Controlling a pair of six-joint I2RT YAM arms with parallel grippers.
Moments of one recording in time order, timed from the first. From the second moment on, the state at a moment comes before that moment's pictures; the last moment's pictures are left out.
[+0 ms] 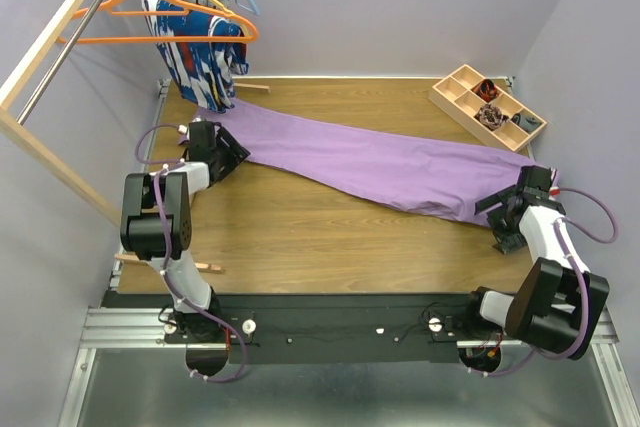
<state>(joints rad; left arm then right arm) 0.03 1.78 0.93 0.13 0.12 -0.72 -0.38 1.21 0.66 -0.62 0.08 0.80</state>
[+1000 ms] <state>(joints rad) 0.03 1.91 1.08 0.07 0.08 -0.77 -0.39 1.20 0.64 -0.61 0.07 0.84</state>
